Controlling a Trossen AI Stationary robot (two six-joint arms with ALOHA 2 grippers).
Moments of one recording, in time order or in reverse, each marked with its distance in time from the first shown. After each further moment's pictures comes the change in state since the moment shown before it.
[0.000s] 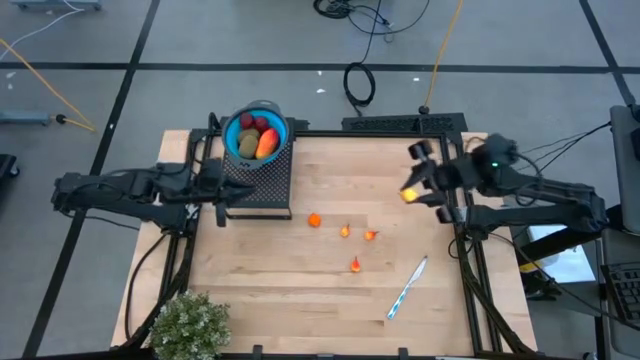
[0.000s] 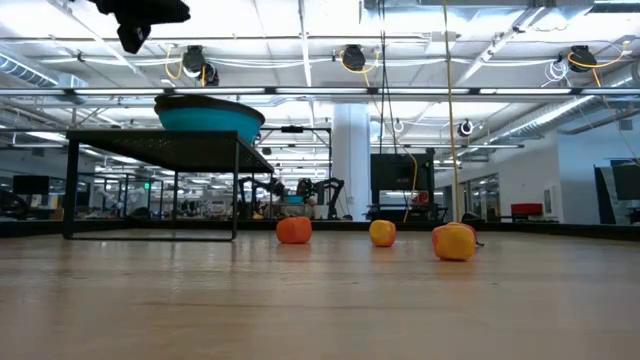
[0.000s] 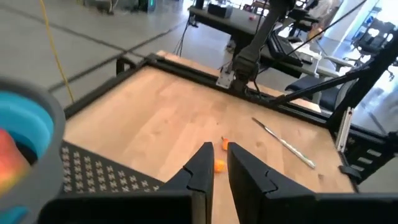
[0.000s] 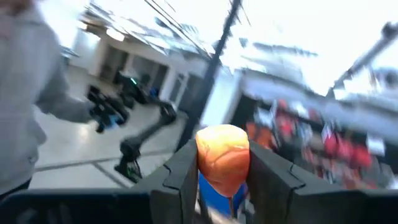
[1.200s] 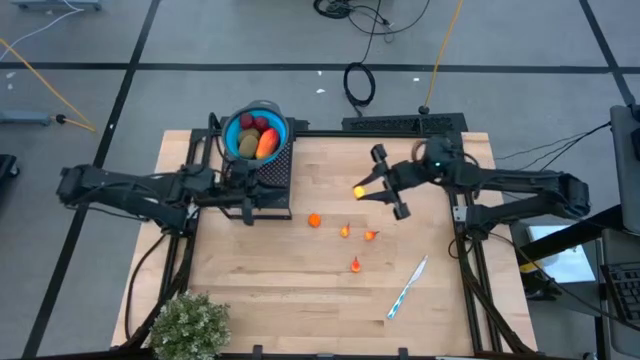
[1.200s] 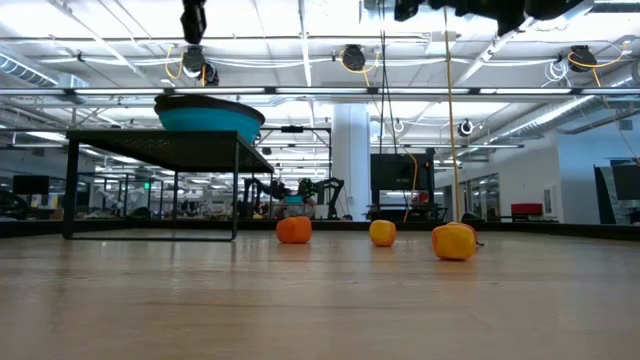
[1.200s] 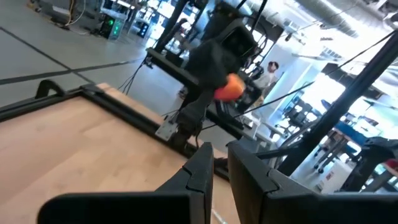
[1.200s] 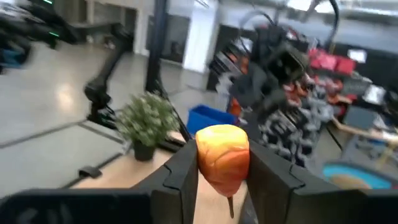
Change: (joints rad) left arm 0.000 0.328 0.000 0.600 0.088 -0.215; right arm 0.013 0.310 0.001 -0.040 0.178 -0.072
